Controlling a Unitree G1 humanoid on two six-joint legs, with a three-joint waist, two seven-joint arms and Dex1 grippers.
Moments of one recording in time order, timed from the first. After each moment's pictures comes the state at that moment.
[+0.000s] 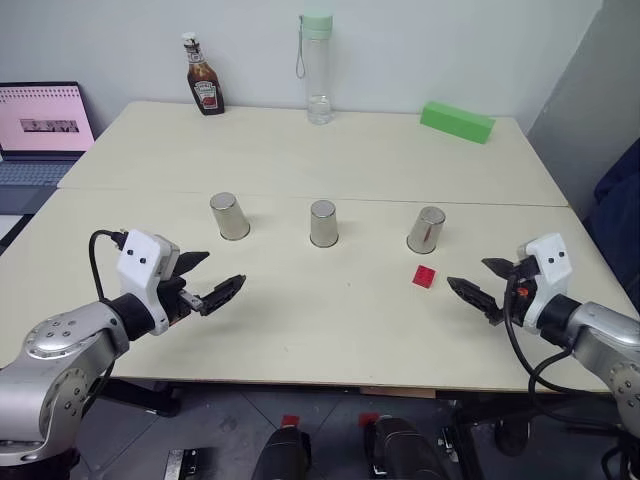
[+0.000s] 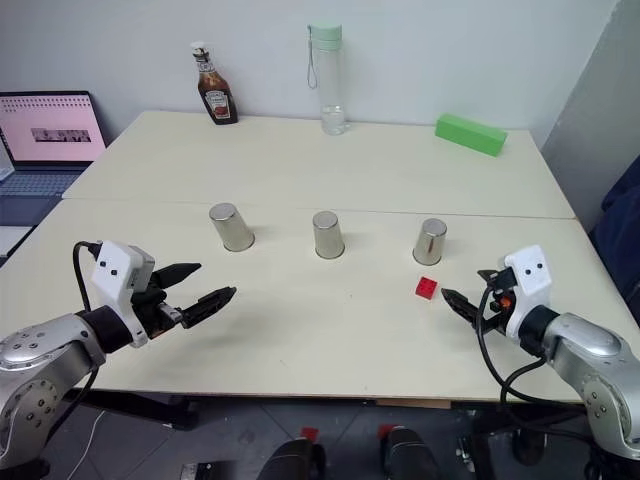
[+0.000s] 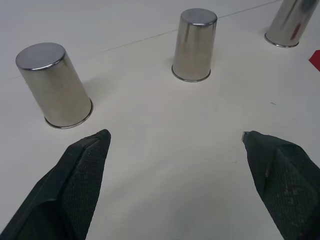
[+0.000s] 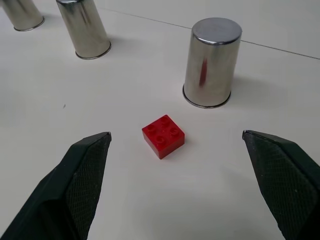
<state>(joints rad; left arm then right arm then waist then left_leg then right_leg) 0.01 0.75 0.40 -0.50 -0.60 0.77 -0.62 -0.07 -0.64 -0.29 -0.57 0.61 0.92 0.47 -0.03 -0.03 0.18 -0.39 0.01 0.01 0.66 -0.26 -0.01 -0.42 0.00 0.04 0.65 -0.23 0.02</state>
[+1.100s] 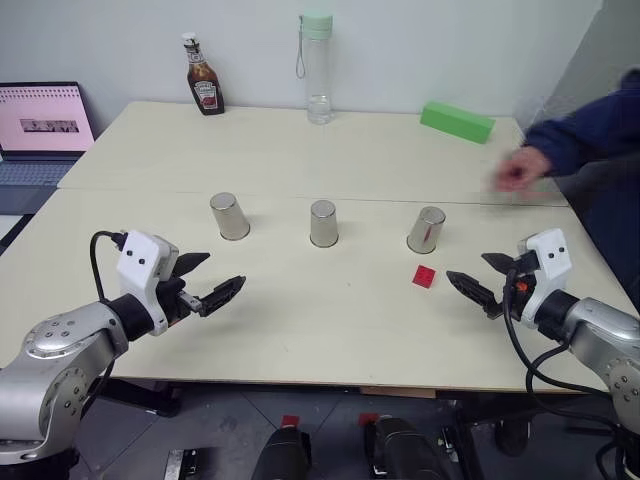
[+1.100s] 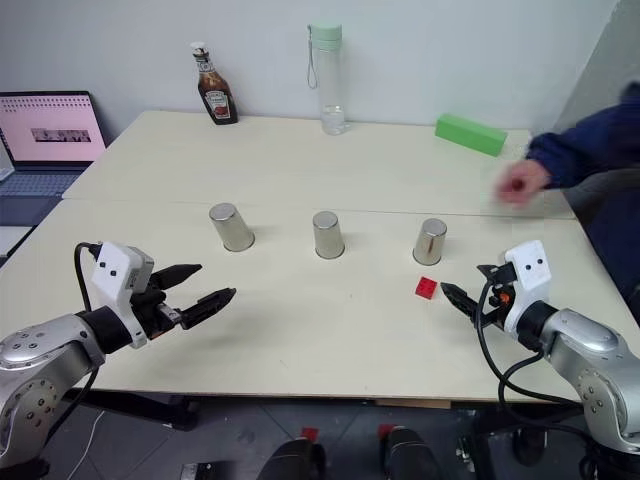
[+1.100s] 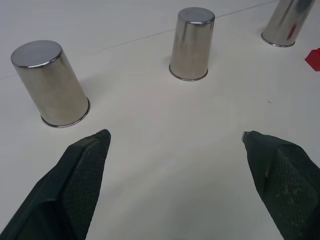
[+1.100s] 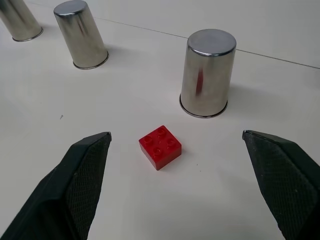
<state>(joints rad) 0.01 0.75 0.40 -0.48 -0.60 0.76 -0.64 -0.09 -0.63 -0.29 -0.54 0.61 0.90 0.46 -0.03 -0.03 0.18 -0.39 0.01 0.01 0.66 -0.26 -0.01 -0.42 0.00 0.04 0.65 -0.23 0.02</state>
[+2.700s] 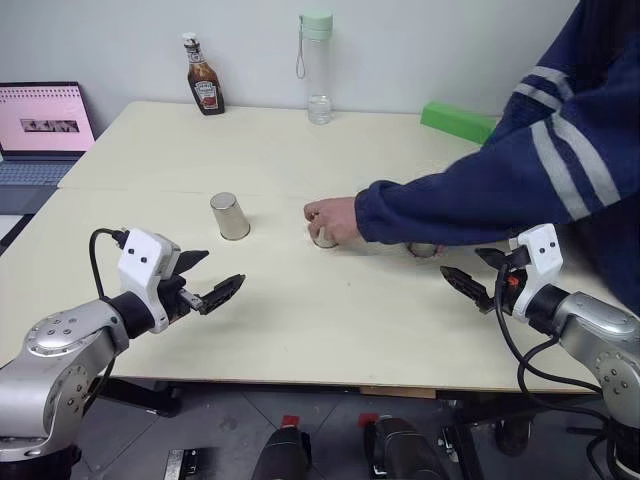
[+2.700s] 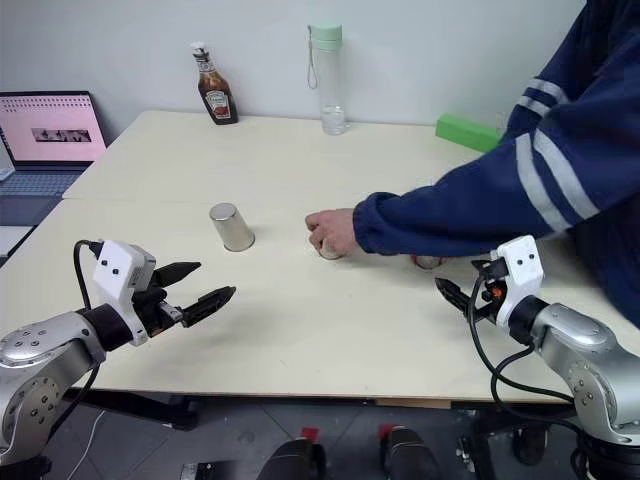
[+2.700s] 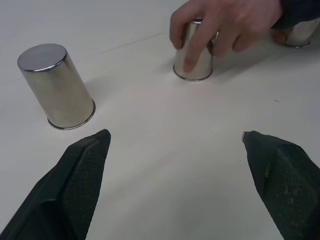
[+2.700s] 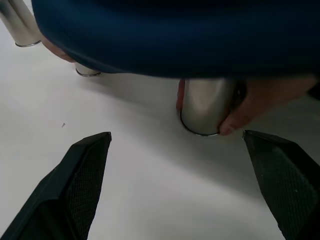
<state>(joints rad) -0.01 0.76 0.39 -0.47 -0.57 0.75 -0.65 -0.13 -0.62 -0.25 -0.52 0.60 0.89 0.43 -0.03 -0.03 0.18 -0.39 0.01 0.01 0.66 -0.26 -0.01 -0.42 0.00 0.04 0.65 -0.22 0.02</state>
